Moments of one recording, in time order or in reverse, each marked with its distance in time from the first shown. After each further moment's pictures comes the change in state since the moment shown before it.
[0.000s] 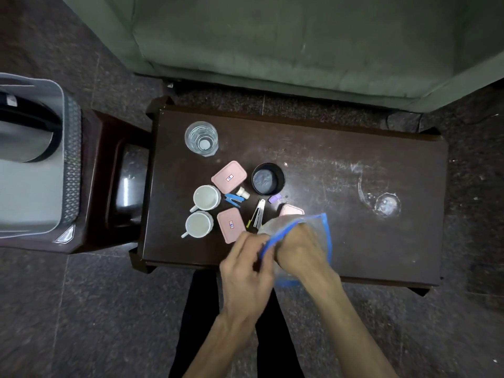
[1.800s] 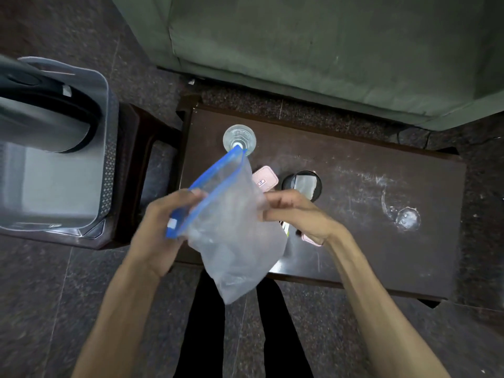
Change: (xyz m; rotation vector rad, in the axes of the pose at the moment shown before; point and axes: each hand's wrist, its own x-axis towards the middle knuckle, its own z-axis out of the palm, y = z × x) left_hand 0.132 -0.058 -0.185 -0.666 -0.201 -0.696; right_hand 0.064 -0.075 -0.005 0.837 -0.446 -0.436
